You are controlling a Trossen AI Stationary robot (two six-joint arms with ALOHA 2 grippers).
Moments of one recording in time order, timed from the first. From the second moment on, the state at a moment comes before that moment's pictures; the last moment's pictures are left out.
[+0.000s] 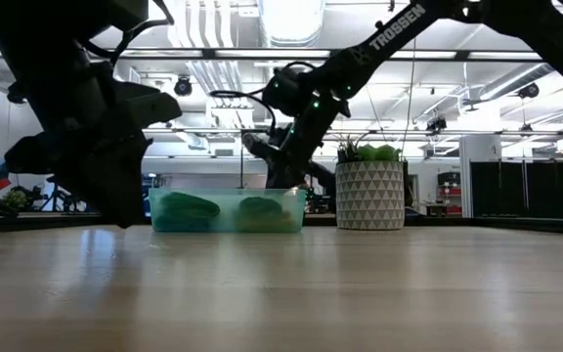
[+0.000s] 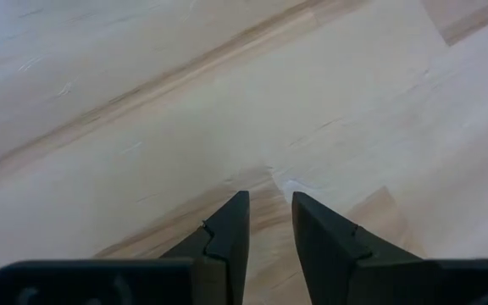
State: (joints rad) left arm -0.45 1.62 0.86 -0.53 -0.45 -1.48; right arm -0.38 2.15 1.59 -0.35 0.08 0.60
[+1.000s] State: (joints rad) left arm -0.45 1.62 0.86 -0.51 -0.46 -1.37; right arm -0.41 2.18 1.89 -0.66 0.11 0.31
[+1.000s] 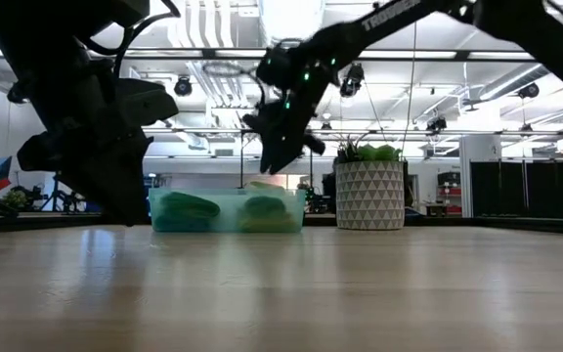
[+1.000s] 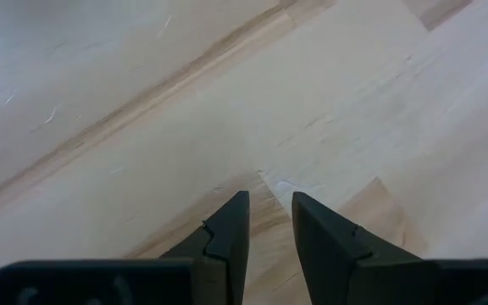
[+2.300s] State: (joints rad) left arm -0.39 1.42 0.88 -0.50 -0.54 -0.78; right arm -0.26 1.78 1.79 -0.63 0.07 0.14
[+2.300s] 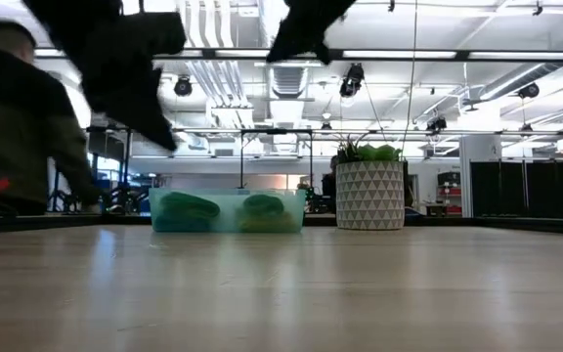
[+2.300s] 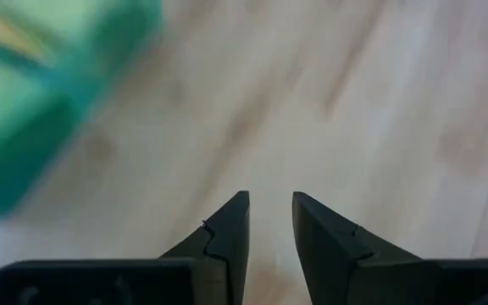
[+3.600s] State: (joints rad) left arm -0.16 0.06 0.35 0.02 -0.54 -0.15; right arm 0.02 0.13 0.24 0.50 0.29 0.28
